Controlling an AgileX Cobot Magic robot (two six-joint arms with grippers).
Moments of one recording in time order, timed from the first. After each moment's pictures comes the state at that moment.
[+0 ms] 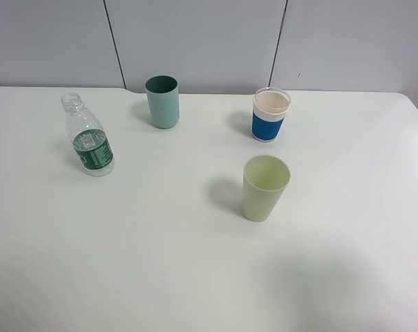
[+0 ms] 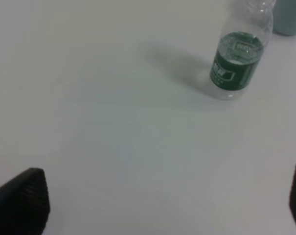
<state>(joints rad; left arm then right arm) -0.01 -0.01 -0.50 0.02 1.06 -0.07 0.02 0.00 -0.50 0.00 1.06 -0.01</state>
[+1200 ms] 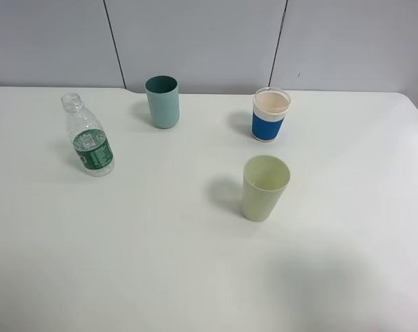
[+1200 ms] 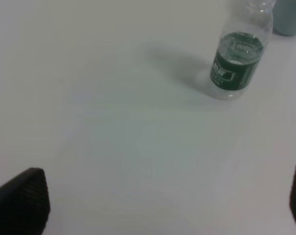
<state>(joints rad) -0.01 -0.01 -0.50 0.02 1.06 -0.07 0.02 0.00 -0.50 0.00 1.06 -0.01</state>
